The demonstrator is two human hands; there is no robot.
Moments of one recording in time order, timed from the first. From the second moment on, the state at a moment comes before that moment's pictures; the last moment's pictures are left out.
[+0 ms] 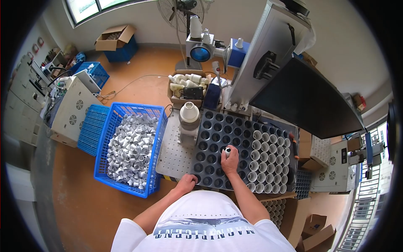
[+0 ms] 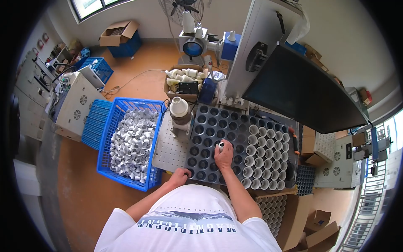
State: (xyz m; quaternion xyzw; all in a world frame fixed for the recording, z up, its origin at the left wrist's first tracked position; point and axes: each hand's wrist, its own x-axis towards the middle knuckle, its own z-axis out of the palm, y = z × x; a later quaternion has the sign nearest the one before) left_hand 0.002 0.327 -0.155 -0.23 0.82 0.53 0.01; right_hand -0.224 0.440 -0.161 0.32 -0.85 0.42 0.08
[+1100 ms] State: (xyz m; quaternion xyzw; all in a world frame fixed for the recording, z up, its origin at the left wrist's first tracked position) left_hand 0.036 0.050 -0.031 -0.36 0.66 0.39 -0.52; right_hand -0.213 0.254 0.003 0.44 -0.67 0.59 -0.10
